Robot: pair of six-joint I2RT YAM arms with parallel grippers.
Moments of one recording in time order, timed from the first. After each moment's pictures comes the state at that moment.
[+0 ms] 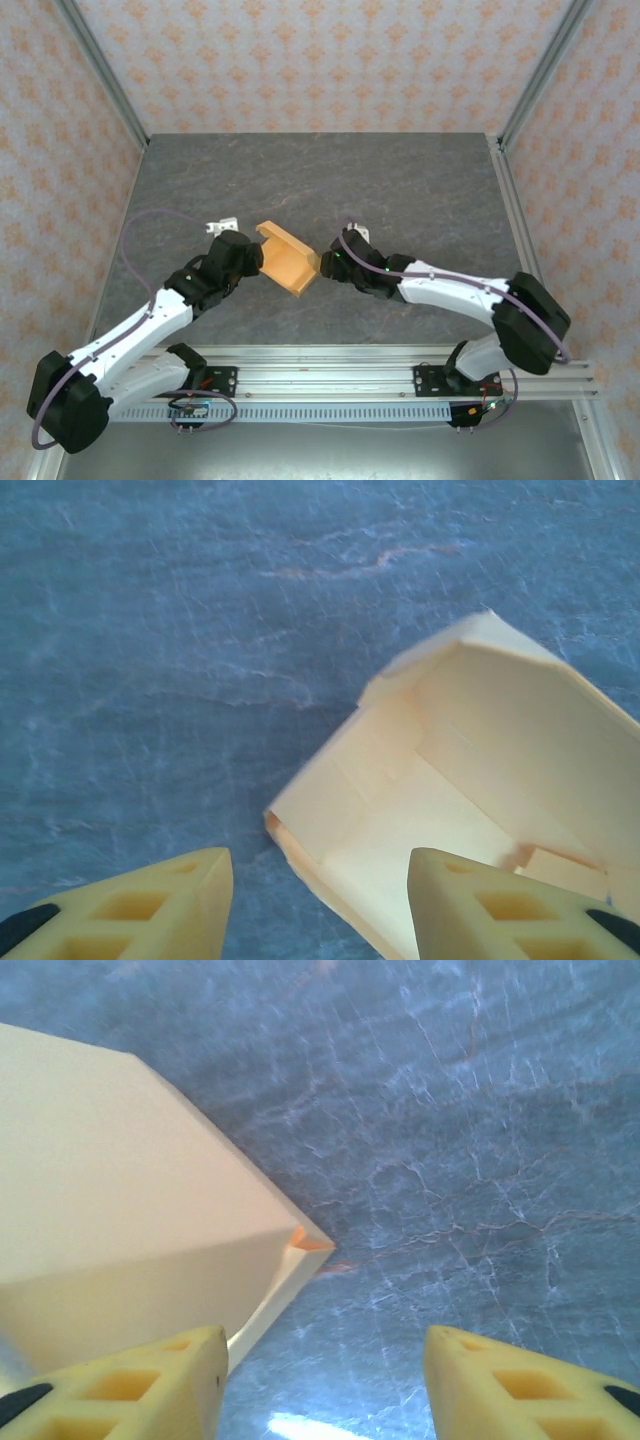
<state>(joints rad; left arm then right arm) -0.51 0.98 0.63 -0.42 -0.34 -0.59 0.91 1.41 0.84 -0.27 0.20 0.85</state>
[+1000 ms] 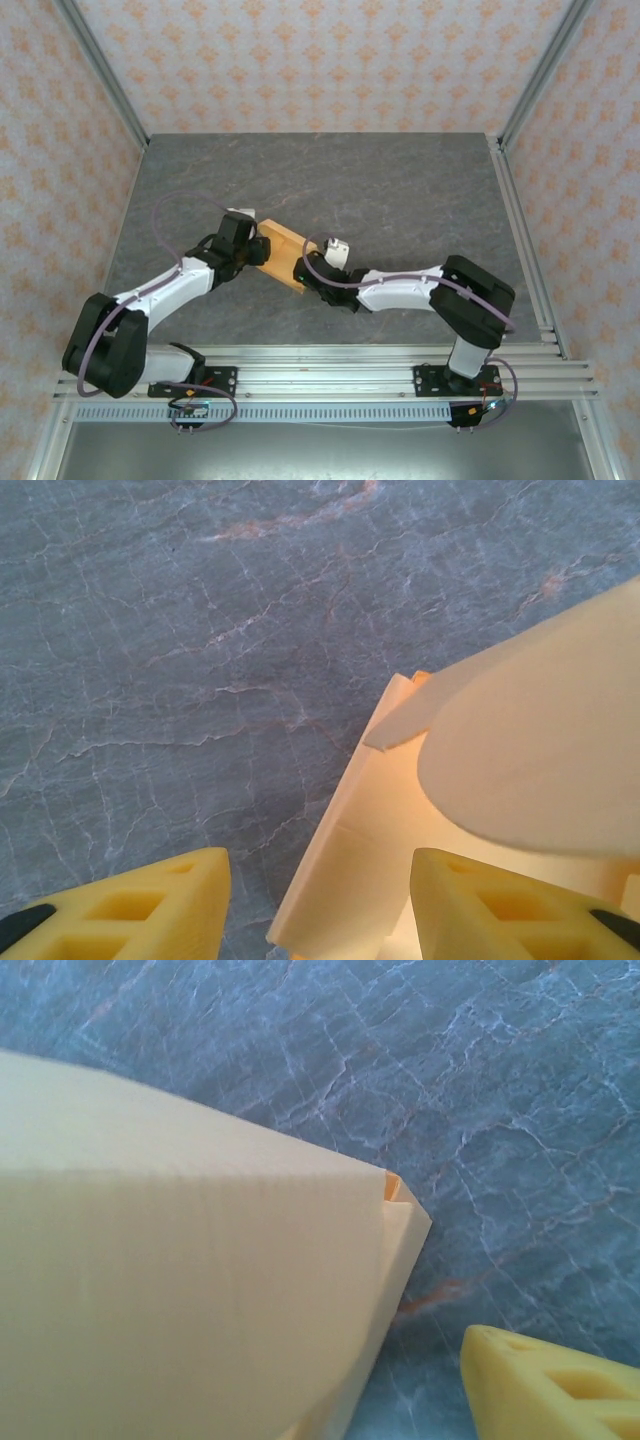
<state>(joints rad) -0.36 1.32 0.68 -0.23 -0.13 -0.34 1.05 1.74 0.92 -0.05 0.43 1.17</state>
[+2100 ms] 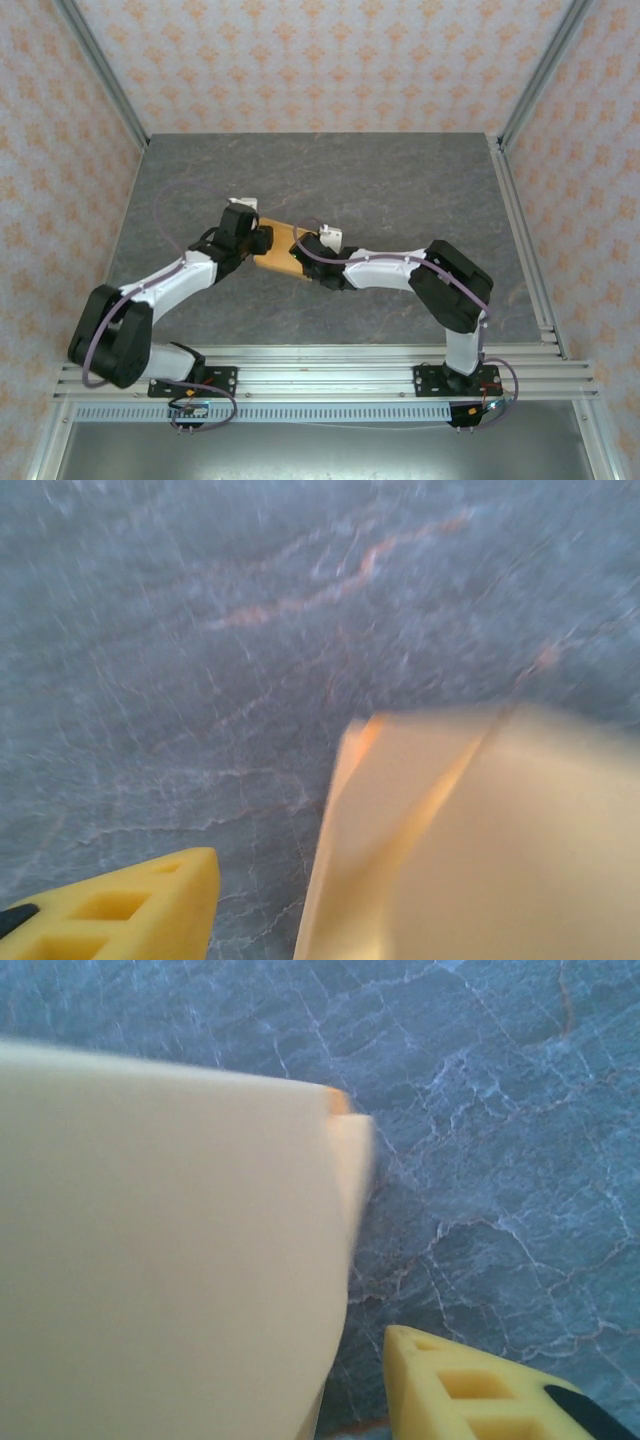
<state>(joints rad) -0.35 1.34 0.73 -0.14 -0.17 -0.30 0.96 1.88 1.12 -0.28 0.35 0.98</state>
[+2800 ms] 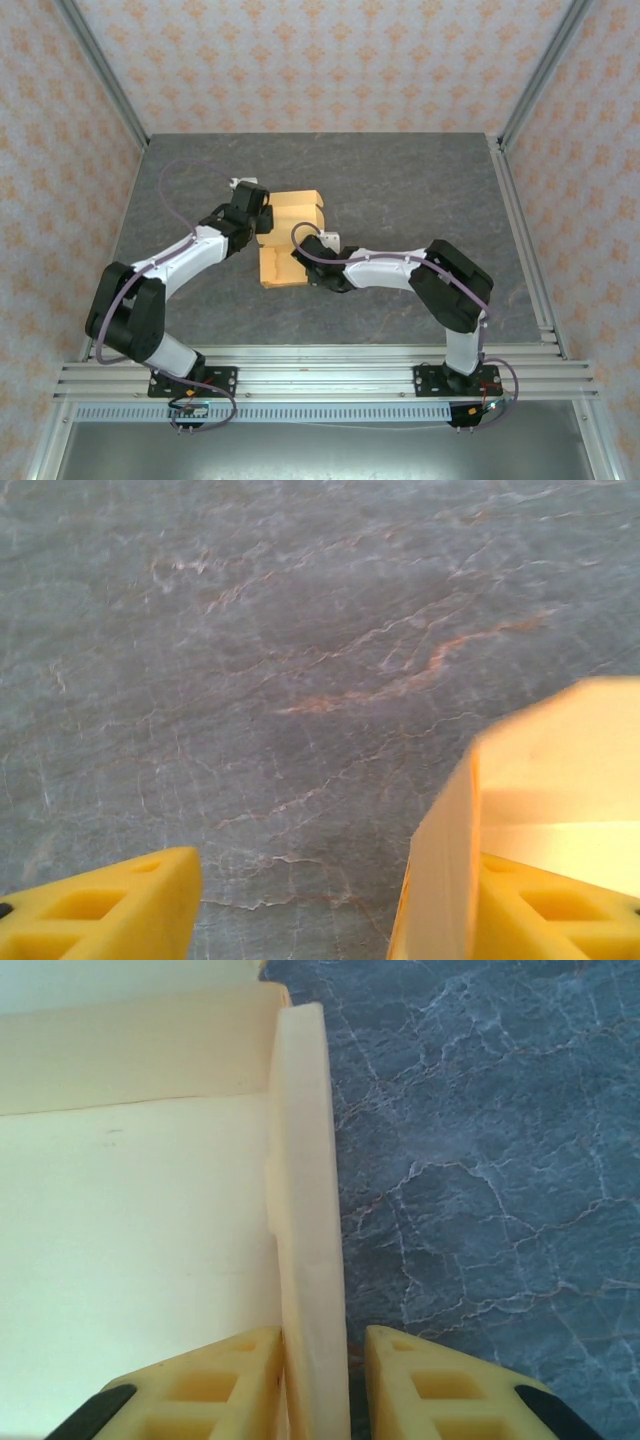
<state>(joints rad) -0.36 1.53 0.97 -0.29 -0.35 -0.38 0.96 1.88 1.12 -0.37 0.29 0.86</state>
